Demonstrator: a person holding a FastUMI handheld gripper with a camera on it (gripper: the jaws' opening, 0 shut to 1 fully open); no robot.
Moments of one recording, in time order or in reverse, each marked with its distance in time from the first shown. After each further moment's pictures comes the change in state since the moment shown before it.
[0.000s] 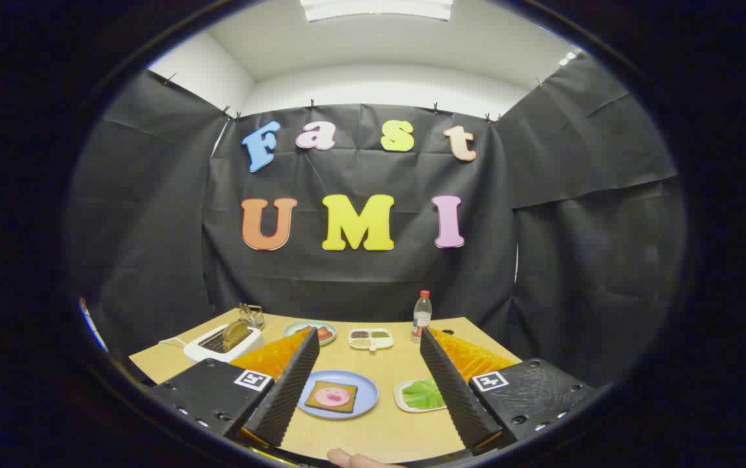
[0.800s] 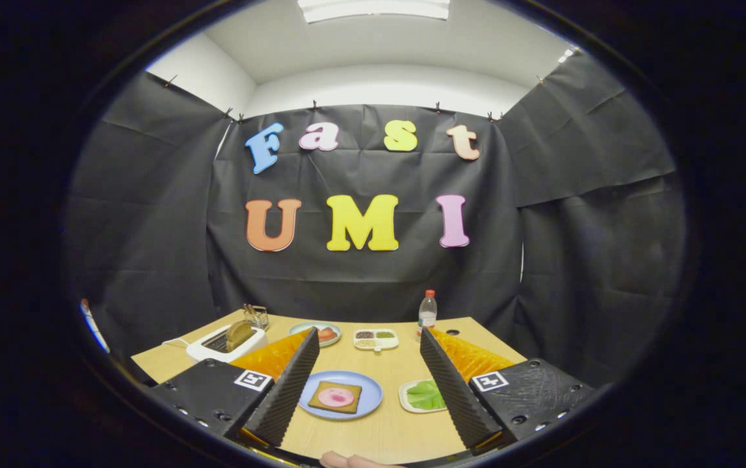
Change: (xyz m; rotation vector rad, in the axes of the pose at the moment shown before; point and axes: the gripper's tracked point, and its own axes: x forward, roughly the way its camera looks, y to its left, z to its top) arm 0.006 0.002 -0.006 0.001 -0.001 0.026
